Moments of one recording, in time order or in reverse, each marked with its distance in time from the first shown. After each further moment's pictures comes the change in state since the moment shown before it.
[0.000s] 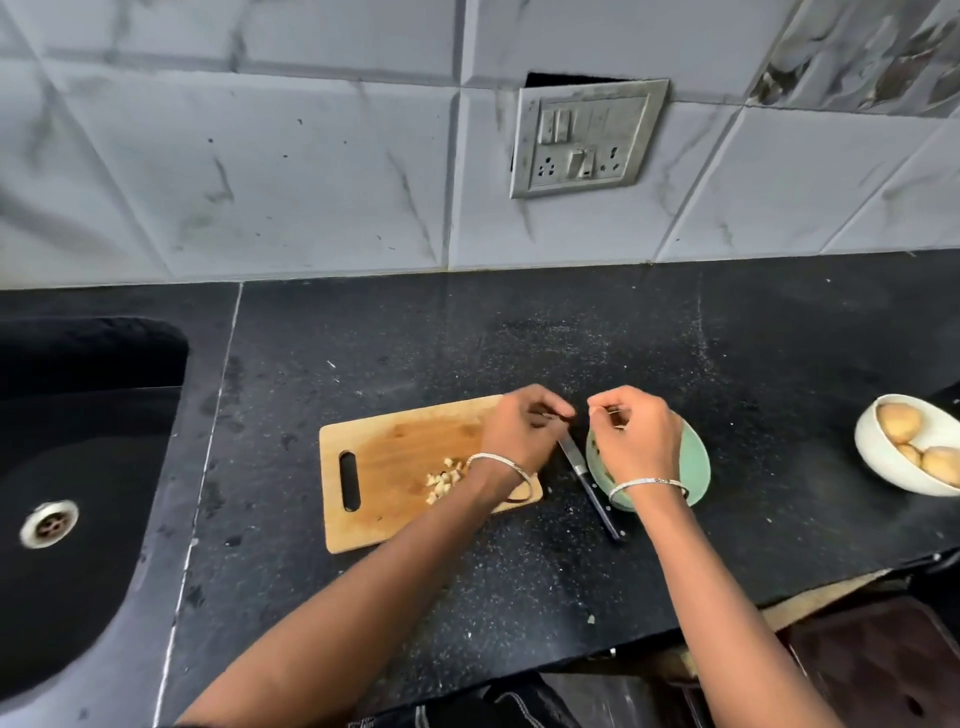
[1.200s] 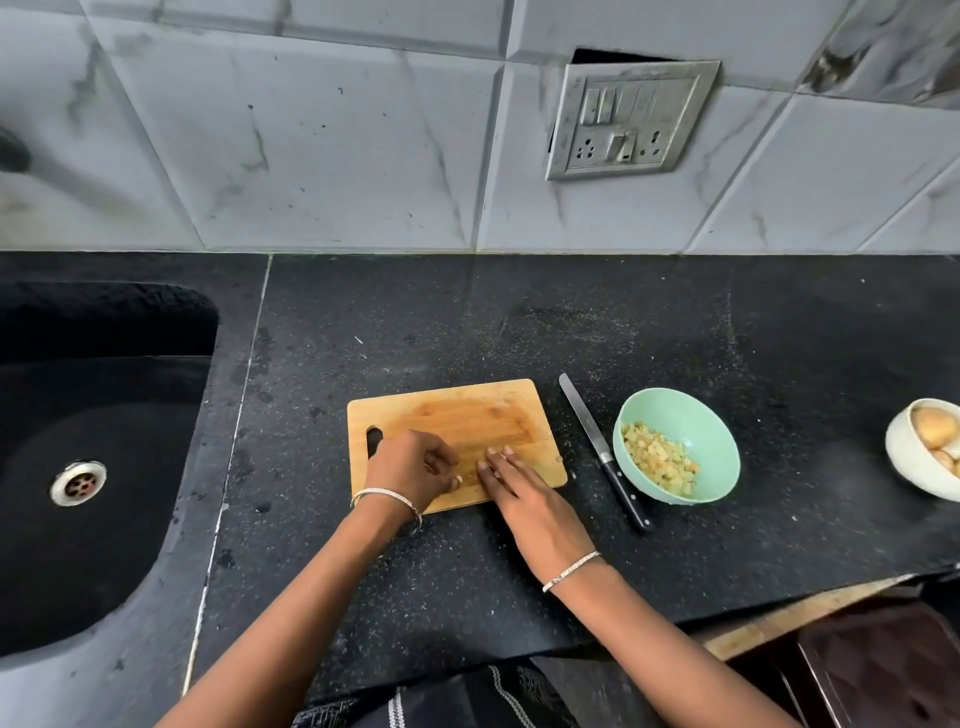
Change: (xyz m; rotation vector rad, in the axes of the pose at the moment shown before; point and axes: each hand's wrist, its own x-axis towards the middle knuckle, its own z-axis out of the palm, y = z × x) left_hand -0.062 -0.074 -0.114 0.533 0.002 -0.260; right_hand -0.098 0.015 0.104 -0.429 -0.505 -0.714
